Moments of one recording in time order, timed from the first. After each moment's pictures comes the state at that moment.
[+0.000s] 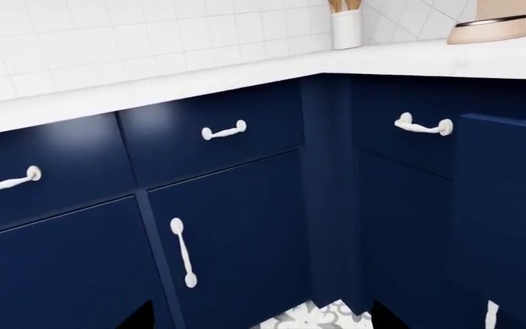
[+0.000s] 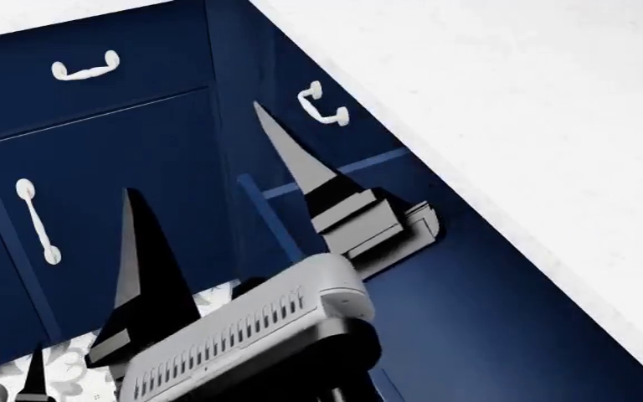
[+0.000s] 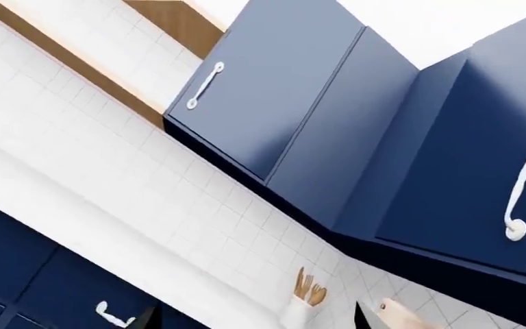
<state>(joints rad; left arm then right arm) -0.25 -0.70 0.64 -0.12 -0.63 0.19 -0.52 0.82 0.49 -0.85 -0.89 0.24 0.81 0.51</state>
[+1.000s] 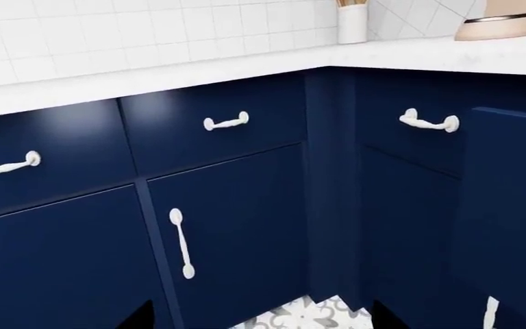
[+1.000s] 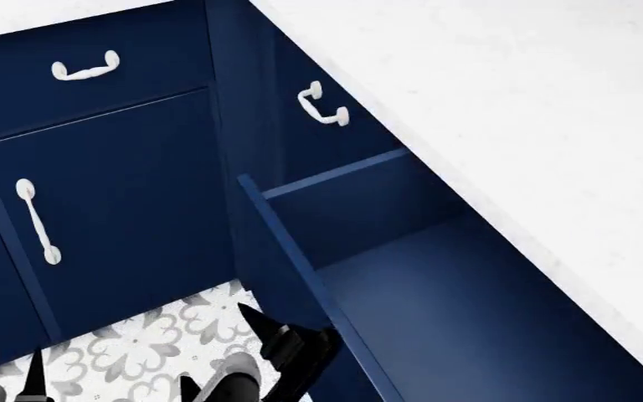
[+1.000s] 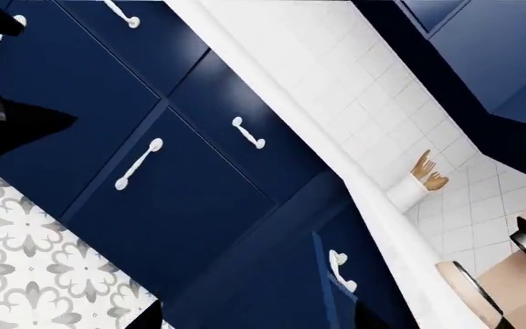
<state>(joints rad) -0.25 -0.67 0.63 -0.19 -0.64 0.23 -0.48 0.68 0.45 -1.19 -0.22 0.09 0.46 0.37</state>
